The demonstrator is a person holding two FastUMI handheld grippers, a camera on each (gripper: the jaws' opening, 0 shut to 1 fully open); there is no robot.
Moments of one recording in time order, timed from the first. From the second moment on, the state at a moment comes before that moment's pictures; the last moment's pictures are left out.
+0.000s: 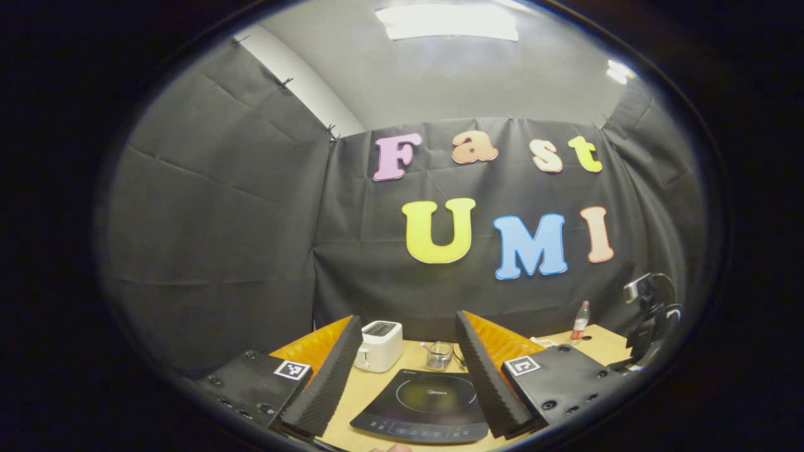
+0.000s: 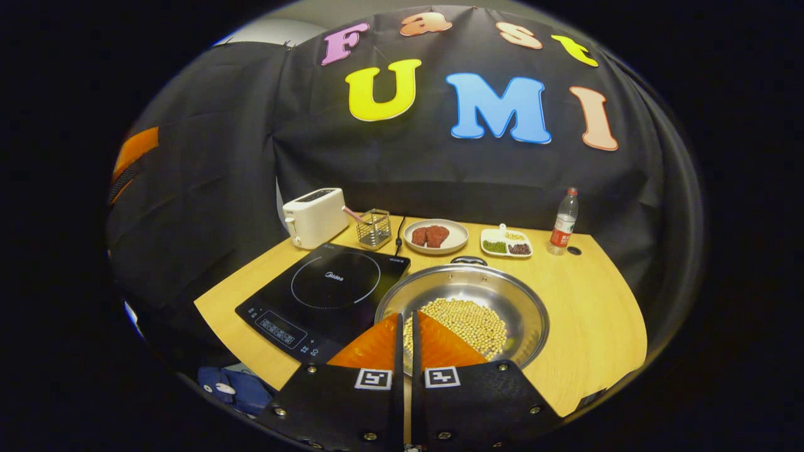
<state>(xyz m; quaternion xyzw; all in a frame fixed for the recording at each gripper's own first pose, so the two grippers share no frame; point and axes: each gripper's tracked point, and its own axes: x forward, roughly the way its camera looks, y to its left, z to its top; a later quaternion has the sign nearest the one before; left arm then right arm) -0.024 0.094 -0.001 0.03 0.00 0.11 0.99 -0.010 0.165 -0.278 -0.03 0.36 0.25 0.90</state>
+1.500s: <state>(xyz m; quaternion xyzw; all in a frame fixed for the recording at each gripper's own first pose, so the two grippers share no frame) -0.031 0.079 -0.023 0.03 0.02 0.11 0.99 -0.070 0.143 -0.384 0.00 0.55 0.25 0.79</state>
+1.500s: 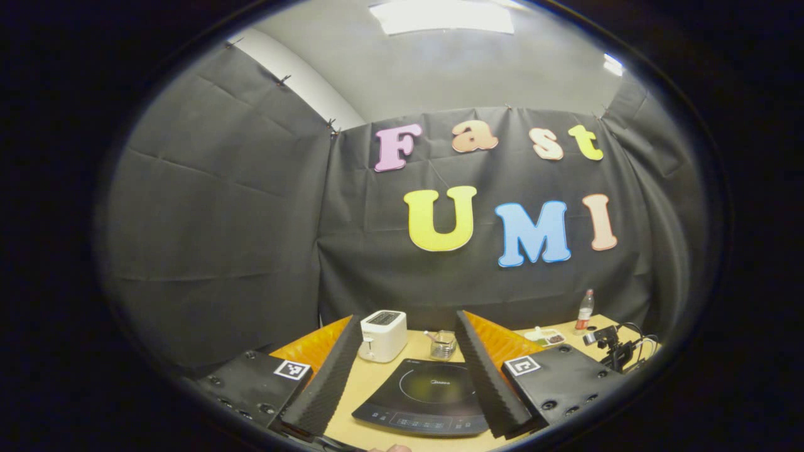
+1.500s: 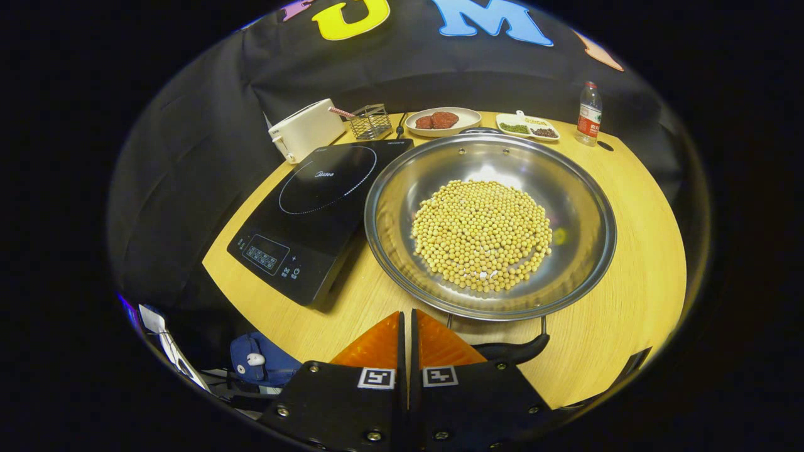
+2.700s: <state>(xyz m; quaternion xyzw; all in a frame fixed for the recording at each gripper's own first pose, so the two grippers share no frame) -0.031 0.023 -0.015 0.03 0.01 0.08 1.00 -0.050 0.023 -0.394 -0.05 0.55 0.17 0.81</state>
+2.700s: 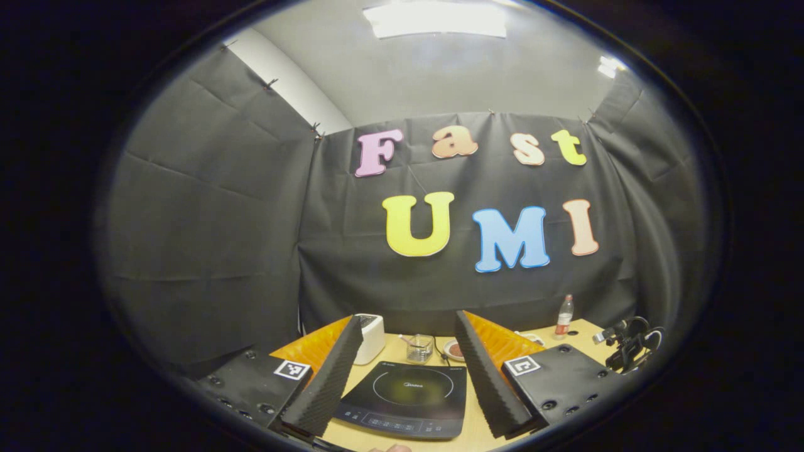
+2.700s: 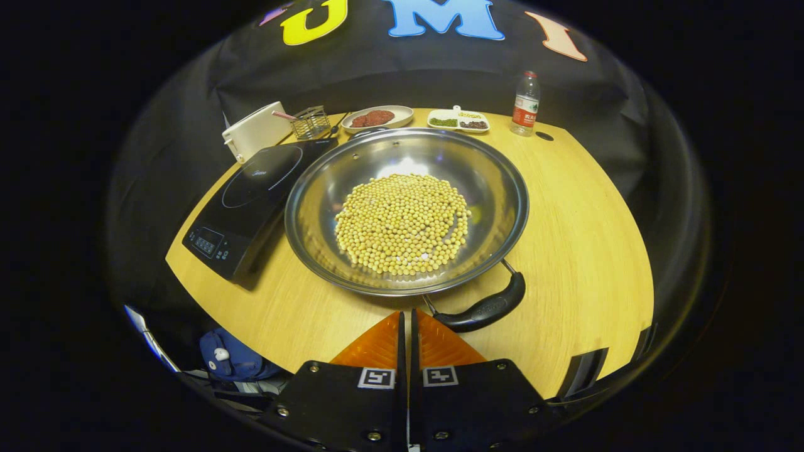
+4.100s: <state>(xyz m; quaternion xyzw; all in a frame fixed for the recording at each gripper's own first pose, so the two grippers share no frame) -0.016 -0.033 -0.041 0.03 0.03 0.09 1.00 0.040 -0.063 -0.417 -0.17 0.53 0.12 0.82</state>
